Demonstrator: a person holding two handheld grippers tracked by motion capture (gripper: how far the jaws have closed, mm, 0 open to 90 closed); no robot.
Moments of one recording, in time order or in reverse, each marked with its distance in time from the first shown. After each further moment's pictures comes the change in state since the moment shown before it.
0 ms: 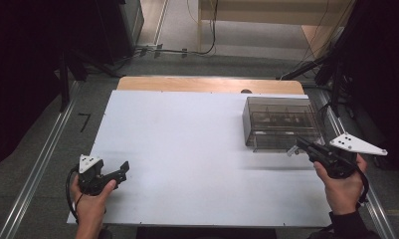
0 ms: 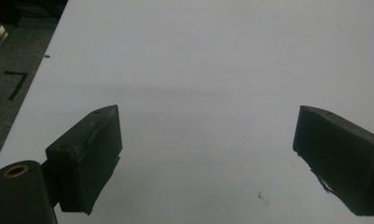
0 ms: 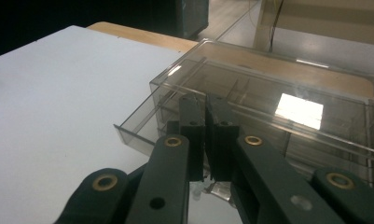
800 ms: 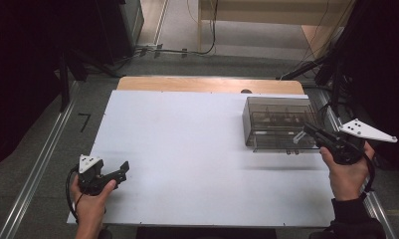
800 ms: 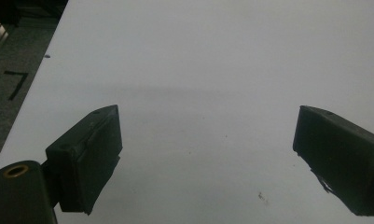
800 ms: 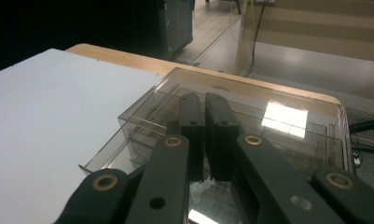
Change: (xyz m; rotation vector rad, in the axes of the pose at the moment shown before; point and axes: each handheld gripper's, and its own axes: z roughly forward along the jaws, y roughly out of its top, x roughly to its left) left arm 0.000 0.000 0.000 0.001 0.001 0.001; right arm -0.021 0.022 0.006 -0.048 -0.054 0.022
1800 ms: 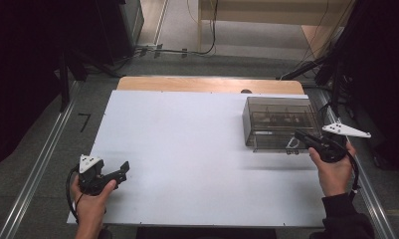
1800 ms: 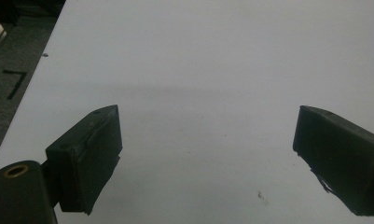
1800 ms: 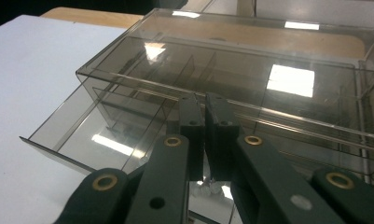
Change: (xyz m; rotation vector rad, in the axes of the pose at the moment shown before) left arm 0.000 0.000 0.001 0.005 -0.001 0.001; right arm -0.016 -0.033 0.041 0.148 -0.005 0.086
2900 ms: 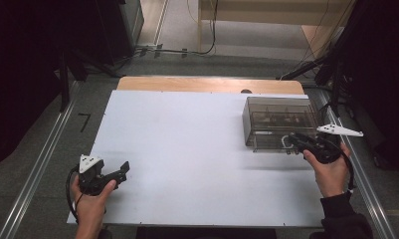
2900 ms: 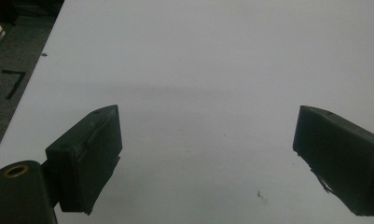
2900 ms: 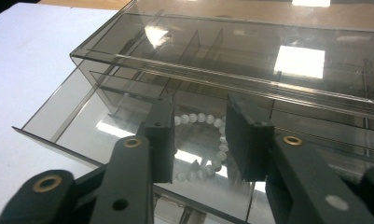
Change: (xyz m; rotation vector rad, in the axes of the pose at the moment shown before) left arm 0.000 0.000 0.000 0.001 -0.004 0.000; right arm 0.002 -0.006 0.010 0.061 0.018 0.045
